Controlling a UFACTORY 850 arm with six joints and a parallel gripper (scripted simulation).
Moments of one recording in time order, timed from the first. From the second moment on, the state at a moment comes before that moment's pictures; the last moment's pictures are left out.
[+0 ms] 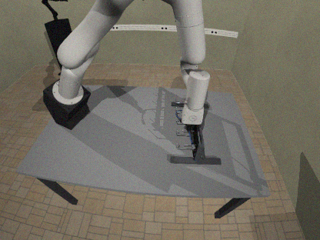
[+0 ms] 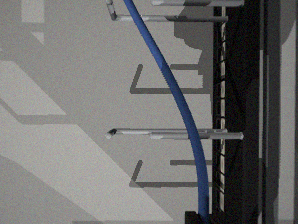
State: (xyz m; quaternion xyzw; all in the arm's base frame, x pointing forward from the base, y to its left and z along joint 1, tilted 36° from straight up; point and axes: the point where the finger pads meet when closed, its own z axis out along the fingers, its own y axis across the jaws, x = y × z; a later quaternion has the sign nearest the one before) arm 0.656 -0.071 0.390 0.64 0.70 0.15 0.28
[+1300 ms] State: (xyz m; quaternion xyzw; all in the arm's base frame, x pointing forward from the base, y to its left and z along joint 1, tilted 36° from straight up) arm 0.666 -0.073 0.377 0.63 0.71 0.15 0.27
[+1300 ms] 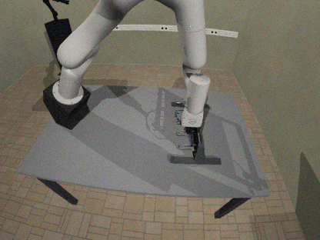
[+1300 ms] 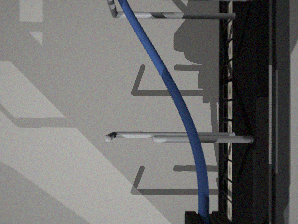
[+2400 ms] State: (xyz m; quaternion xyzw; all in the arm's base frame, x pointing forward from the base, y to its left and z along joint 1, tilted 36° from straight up) arm 0.672 -0.075 0.365 0.63 0.71 0.15 0.27
